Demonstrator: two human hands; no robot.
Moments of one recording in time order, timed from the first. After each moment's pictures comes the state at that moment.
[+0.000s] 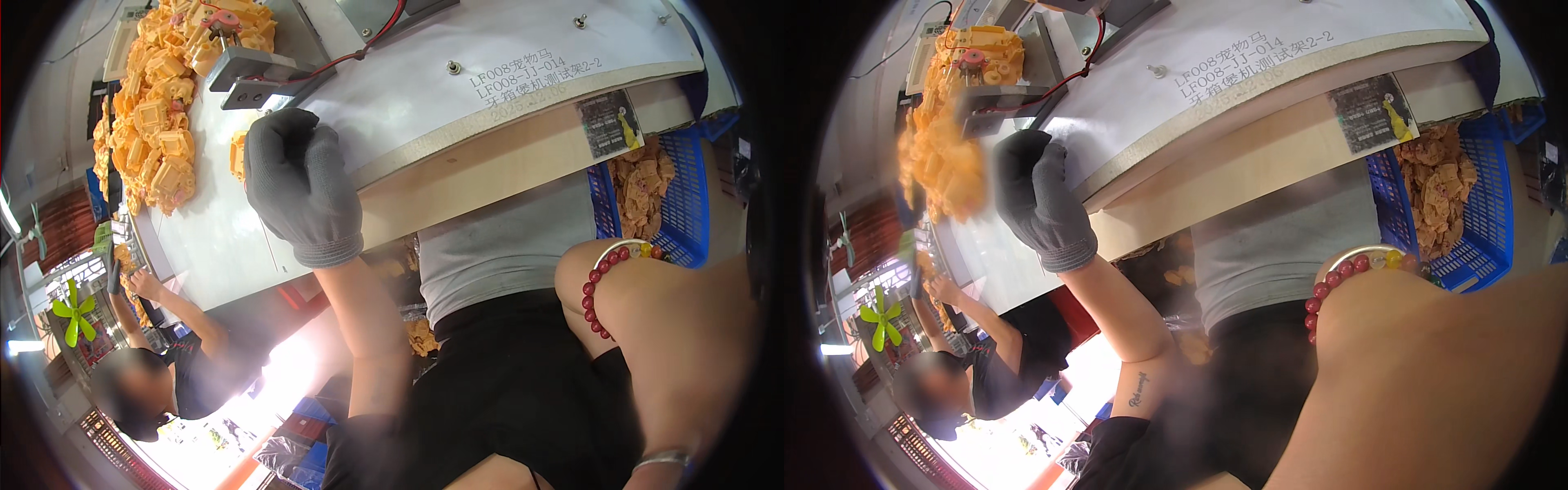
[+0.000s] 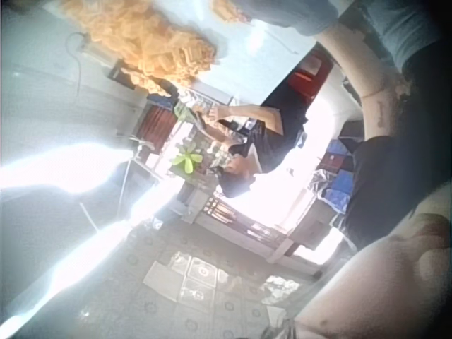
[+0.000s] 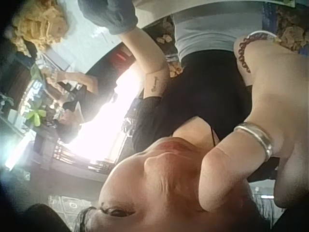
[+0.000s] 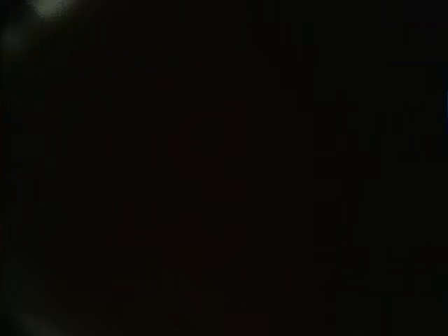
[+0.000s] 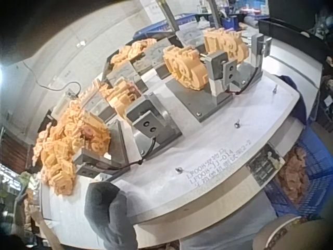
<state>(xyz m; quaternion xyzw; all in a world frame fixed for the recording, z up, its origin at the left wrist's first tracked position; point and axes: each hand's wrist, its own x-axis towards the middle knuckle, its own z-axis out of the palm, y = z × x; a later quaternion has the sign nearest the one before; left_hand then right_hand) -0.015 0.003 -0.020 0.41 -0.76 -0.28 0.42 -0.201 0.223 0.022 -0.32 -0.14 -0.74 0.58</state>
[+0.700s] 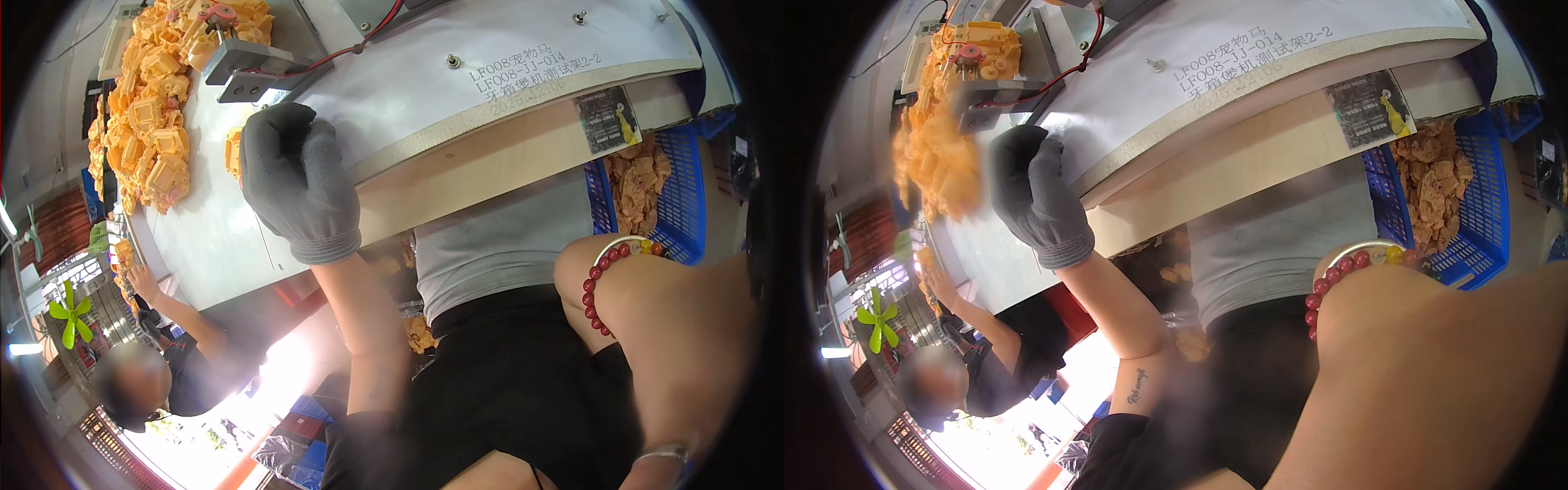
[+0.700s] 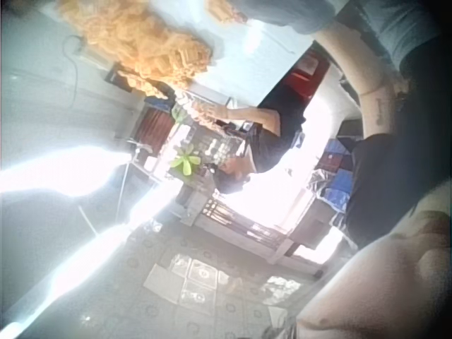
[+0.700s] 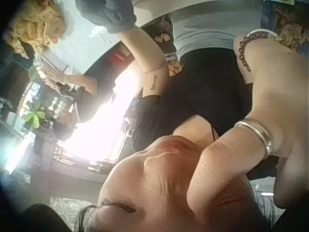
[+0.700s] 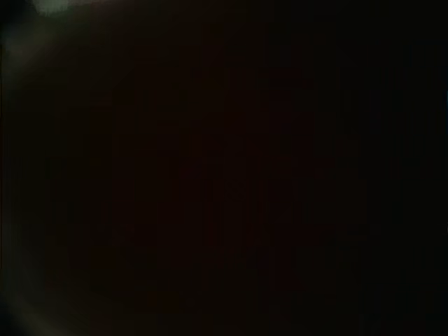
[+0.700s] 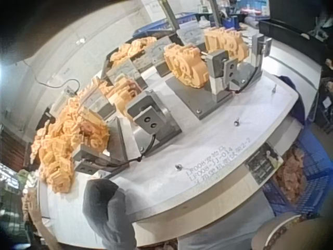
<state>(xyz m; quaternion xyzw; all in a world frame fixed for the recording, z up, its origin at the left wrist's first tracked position) -0.013 0.002 -0.021 0.40 -0.76 -0.28 0.43 -0.193 0.225 0.020 -0.44 -0.11 -0.69 0.57</state>
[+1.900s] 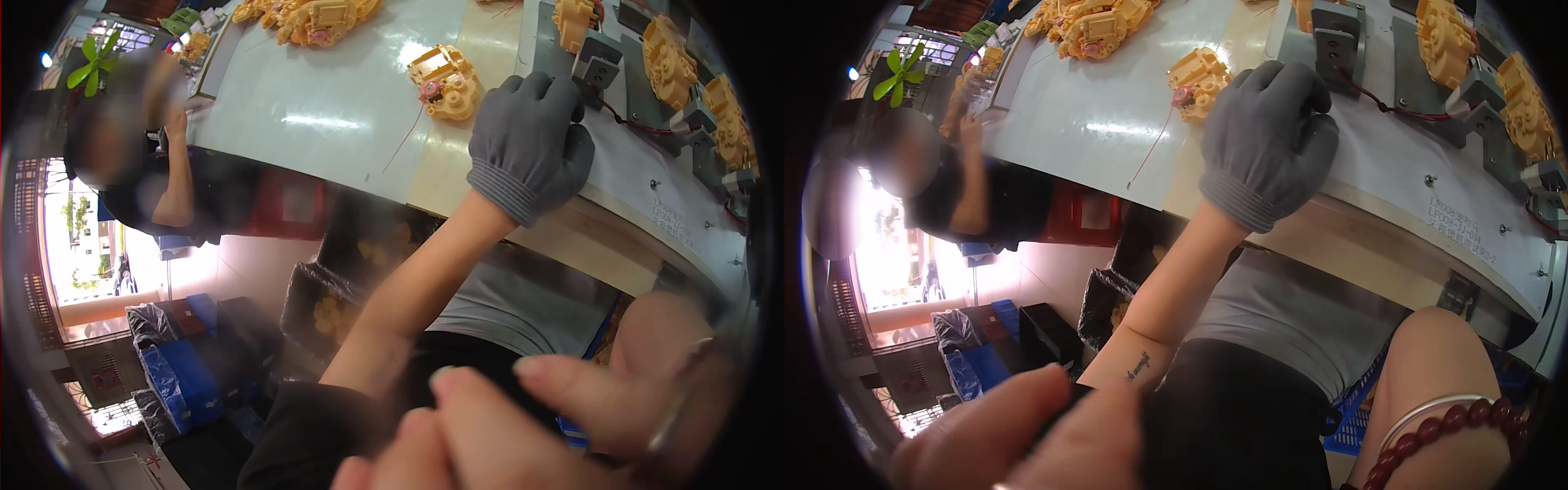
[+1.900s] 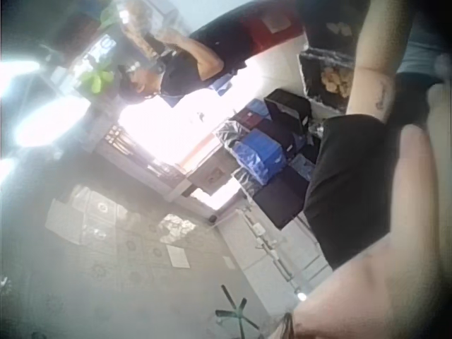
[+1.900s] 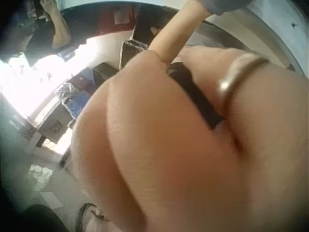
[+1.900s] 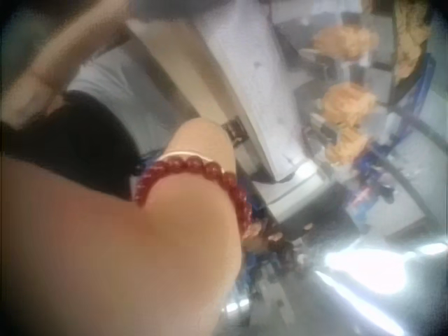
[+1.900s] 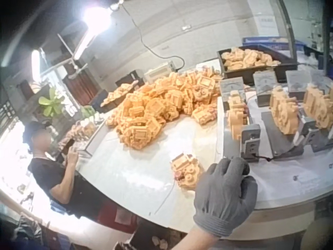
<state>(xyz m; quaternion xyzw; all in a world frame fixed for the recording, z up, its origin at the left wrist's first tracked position) -0.004 0.006 -0.023 0.40 -0.81 -0.11 0.42 -0.163 0.178 0.097 -0.88 0.40 -0.23 0.10</state>
